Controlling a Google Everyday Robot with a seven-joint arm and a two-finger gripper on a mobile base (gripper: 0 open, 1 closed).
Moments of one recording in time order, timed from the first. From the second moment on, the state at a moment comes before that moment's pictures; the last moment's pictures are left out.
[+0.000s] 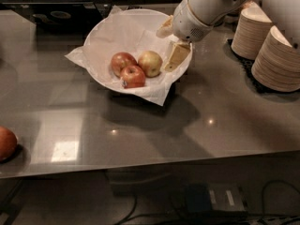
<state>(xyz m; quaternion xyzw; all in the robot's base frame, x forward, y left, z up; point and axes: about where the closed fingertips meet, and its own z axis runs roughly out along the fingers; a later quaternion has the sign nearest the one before) 0.631 -0.056 0.921 -0.72 0.63 0.06 0.30</state>
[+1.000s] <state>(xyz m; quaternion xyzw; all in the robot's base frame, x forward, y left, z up) 0.649 -0.043 0.897 -0.72 0.62 0.09 0.29</state>
